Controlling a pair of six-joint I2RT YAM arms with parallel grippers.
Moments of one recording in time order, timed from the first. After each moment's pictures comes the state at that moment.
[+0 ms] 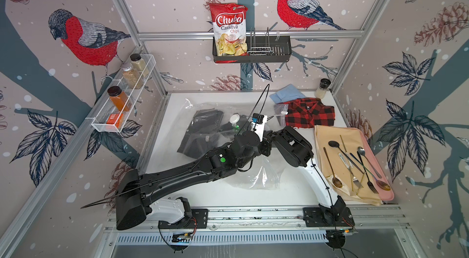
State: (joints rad) left arm -1.12 1.30 1.04 -0.02 -0.31 -0.44; right arm 0.85 2.49 1.56 0.66 -0.37 1.29
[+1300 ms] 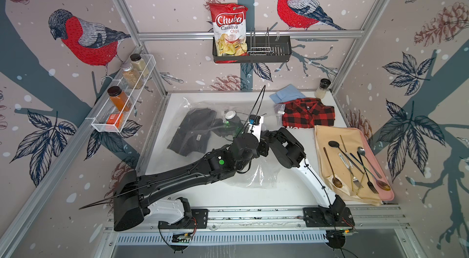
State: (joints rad) left arm -1.13 1.28 1.01 -0.01 -0.40 -0.45; right arm 0.88 2.55 1.82 0.42 -0.36 1.25
